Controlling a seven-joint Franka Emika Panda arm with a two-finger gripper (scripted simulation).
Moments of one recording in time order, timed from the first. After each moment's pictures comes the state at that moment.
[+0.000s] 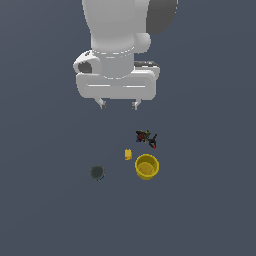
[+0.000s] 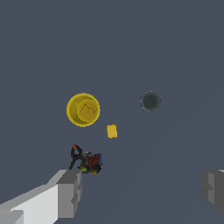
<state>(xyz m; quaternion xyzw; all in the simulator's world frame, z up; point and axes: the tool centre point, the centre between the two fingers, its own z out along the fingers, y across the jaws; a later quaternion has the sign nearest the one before) 0.009 -0.027 0.341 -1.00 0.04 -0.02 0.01</state>
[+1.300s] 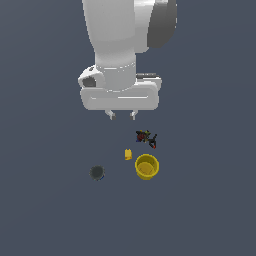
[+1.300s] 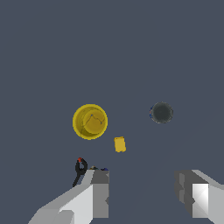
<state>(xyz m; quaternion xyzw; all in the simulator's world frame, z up) 0.030 -0.016 0.318 -1.00 0.04 -0.05 0.03</state>
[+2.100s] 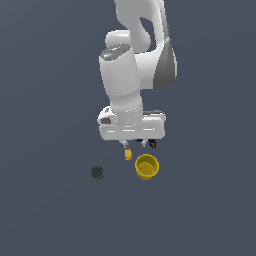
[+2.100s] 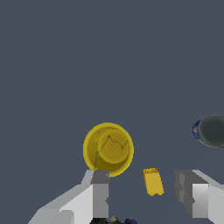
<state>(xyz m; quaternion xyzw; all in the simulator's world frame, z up) 0.068 0.023 0.219 -0.99 0.06 -0.11 0.10</state>
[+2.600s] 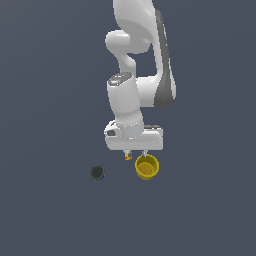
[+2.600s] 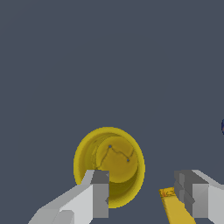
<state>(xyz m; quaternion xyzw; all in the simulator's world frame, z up) 0.073 0.033 0.155 -0.98 0.10 -0.15 0.11</state>
